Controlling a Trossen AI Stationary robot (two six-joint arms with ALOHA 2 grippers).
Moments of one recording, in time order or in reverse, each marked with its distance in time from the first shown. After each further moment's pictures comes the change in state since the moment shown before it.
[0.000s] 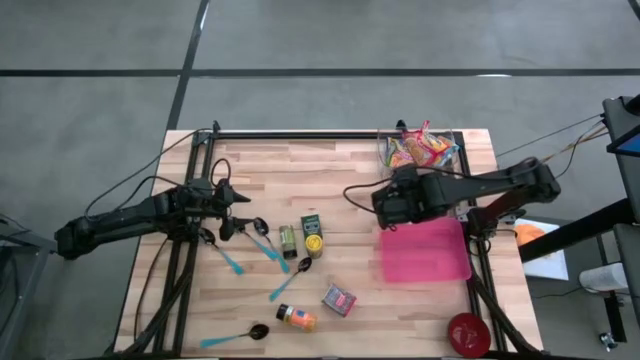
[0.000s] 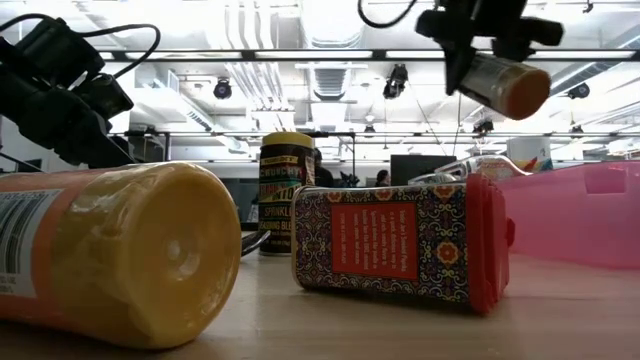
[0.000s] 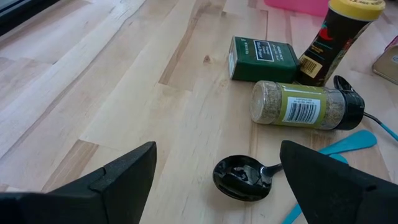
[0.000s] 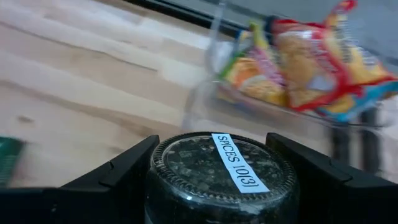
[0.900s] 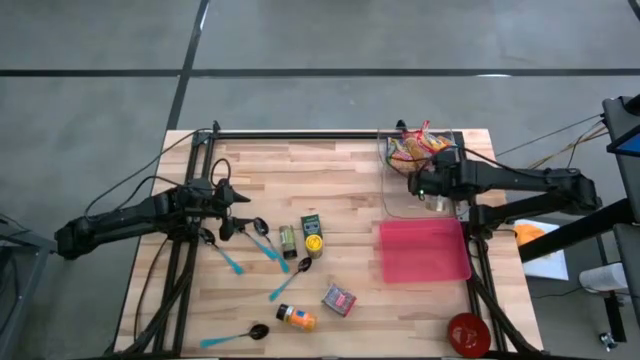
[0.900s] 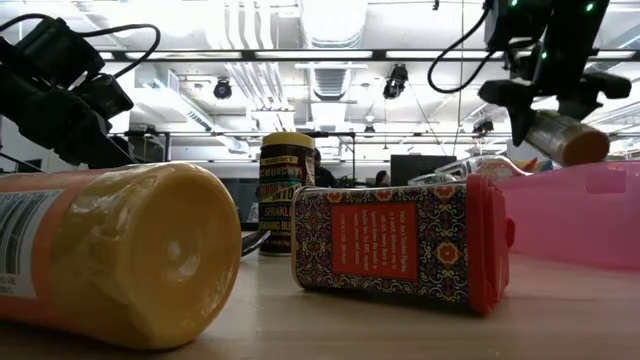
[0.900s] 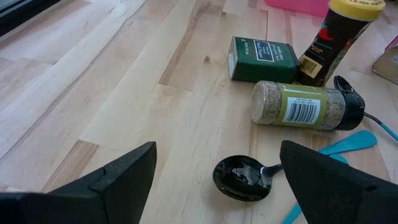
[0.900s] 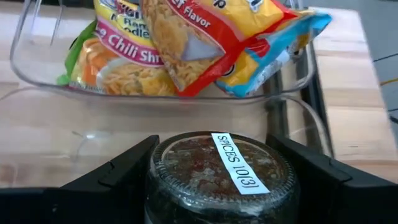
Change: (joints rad) left arm 0.000 0.000 0.000 0.000 0.000 0.000; right arm -0.341 -0.421 -0.504 0.186 -0.076 -0.095
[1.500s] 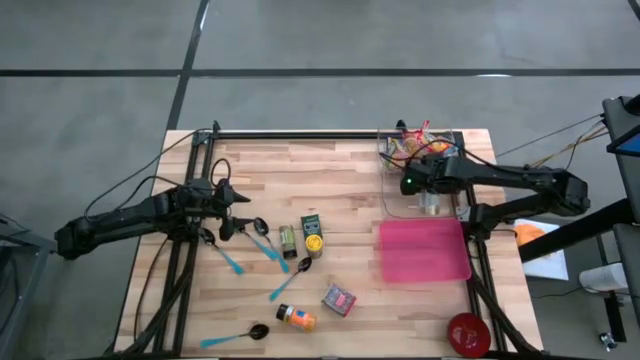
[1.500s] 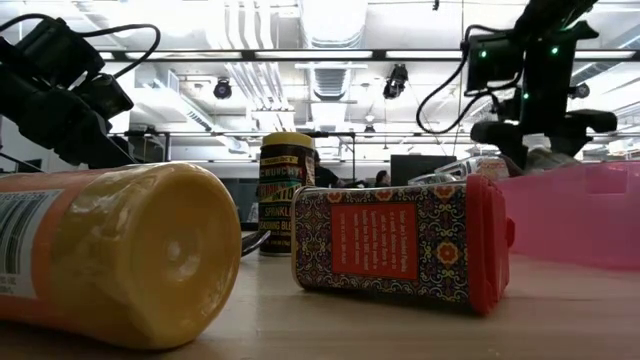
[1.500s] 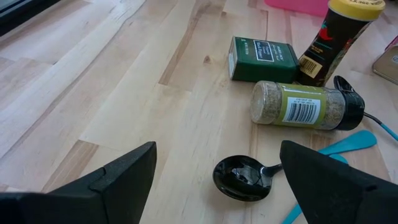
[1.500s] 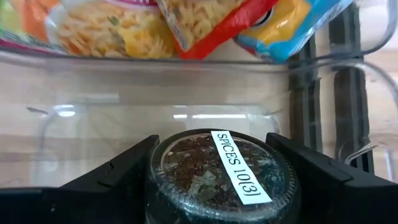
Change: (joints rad) left arm 0.000 0.000 0.000 0.000 0.000 0.000; right arm -0.176 0.130 -0.088 0.190 -0.186 -0.155
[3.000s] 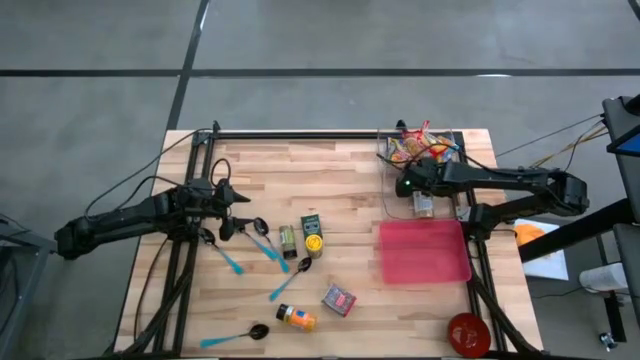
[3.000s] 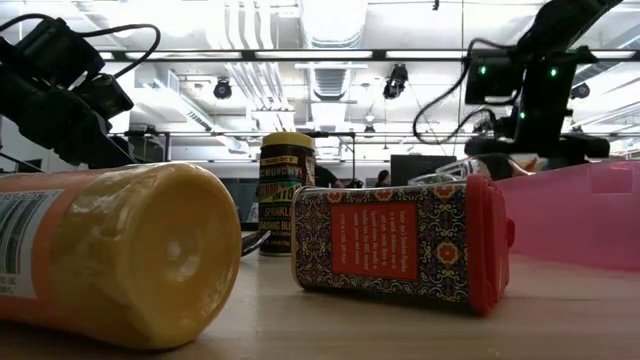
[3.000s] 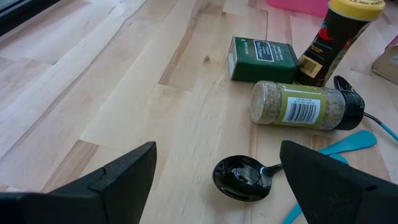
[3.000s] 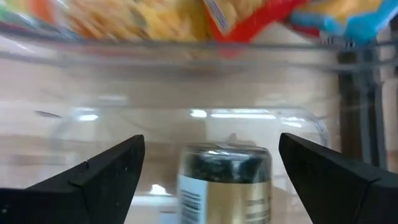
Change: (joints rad) left arm 0.000 0.000 0.000 0.000 0.000 0.000; right arm -0.012 -0.006 -0.105 0.222 -0.031 -0.033
